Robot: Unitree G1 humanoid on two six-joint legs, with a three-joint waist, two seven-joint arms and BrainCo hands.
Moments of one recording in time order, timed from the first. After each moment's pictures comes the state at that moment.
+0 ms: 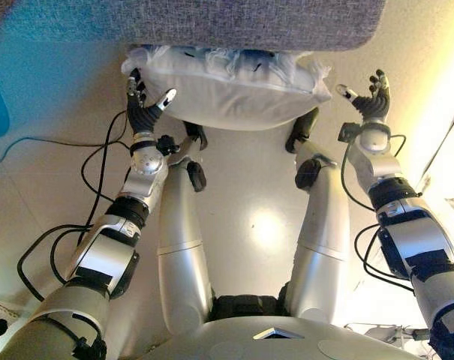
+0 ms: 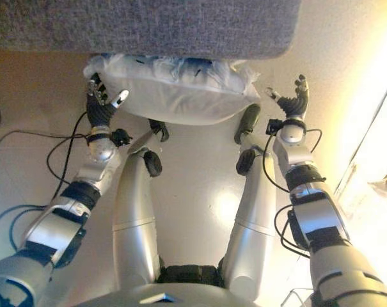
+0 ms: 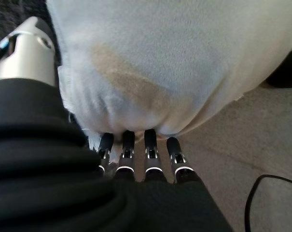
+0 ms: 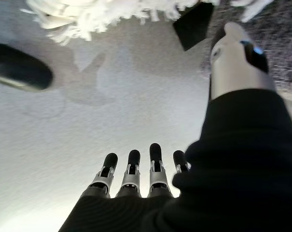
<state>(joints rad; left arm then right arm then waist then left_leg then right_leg) -0.73 0.44 -0.39 0.80 -0.52 -0.45 0.49 -0.86 -0.53 0.27 0.90 0.48 -0.18 -0.41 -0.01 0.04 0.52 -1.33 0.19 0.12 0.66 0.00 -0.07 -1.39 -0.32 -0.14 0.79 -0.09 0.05</state>
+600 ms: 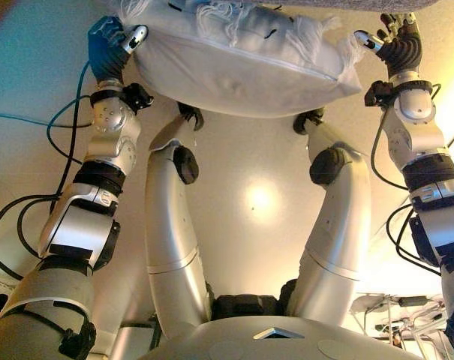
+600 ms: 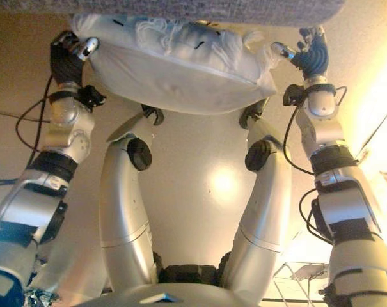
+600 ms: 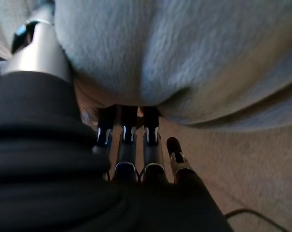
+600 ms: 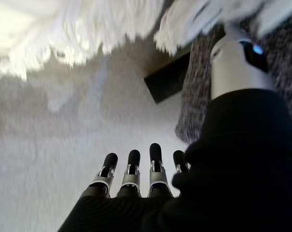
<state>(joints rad) -0.89 0.56 -0.37 0.79 -0.80 -0.40 0.21 -0.91 -0.68 0.33 0.76 0.67 -0.26 -0.04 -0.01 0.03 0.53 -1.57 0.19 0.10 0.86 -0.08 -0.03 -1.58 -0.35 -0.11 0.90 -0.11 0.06</state>
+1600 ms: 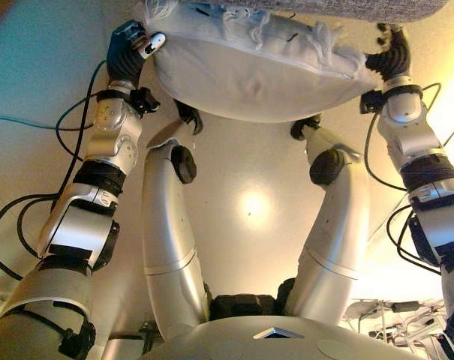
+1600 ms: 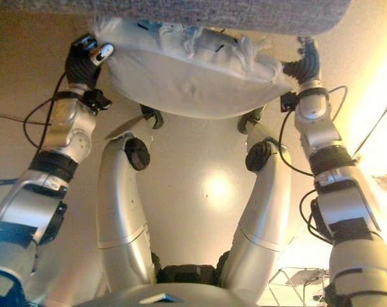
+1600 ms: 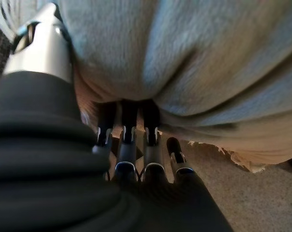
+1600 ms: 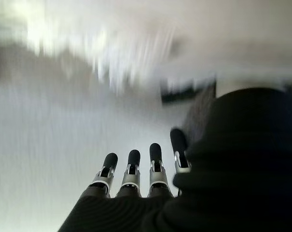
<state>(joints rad) -0.88 0.57 -0.37 0.76 -0.84 -0.33 0.02 -0.91 -0.75 0.37 0.80 0.32 -0.21 -0.36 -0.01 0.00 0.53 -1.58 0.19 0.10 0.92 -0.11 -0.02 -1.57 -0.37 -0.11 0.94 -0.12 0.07</state>
